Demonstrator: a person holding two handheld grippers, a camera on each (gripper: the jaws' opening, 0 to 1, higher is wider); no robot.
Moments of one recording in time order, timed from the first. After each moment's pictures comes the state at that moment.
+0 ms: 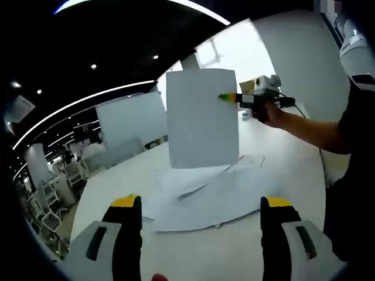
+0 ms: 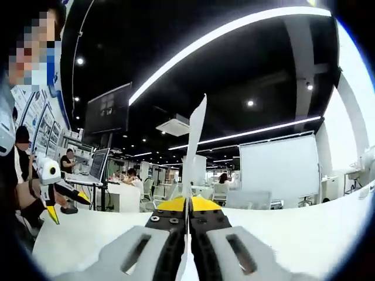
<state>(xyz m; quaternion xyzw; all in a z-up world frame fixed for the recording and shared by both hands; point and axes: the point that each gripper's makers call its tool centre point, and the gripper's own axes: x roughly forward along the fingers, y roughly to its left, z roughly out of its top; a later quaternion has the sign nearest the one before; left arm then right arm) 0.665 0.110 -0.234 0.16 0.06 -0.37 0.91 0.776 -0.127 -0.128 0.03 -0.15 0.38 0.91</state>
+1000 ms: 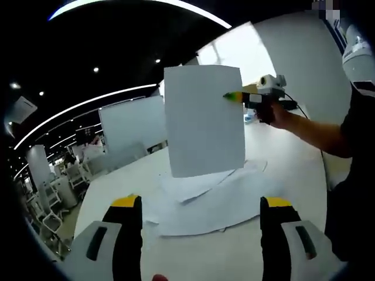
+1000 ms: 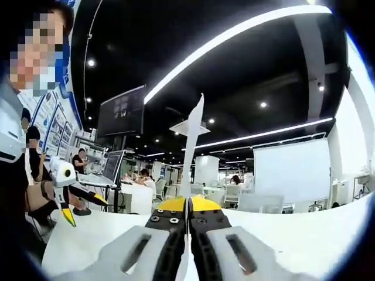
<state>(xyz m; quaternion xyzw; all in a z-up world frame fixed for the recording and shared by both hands) 0.668 0.114 -0.222 0.16 0.04 -0.36 0.92 0.749 -0.101 -0.114 0.02 -0.15 0.42 0.89</state>
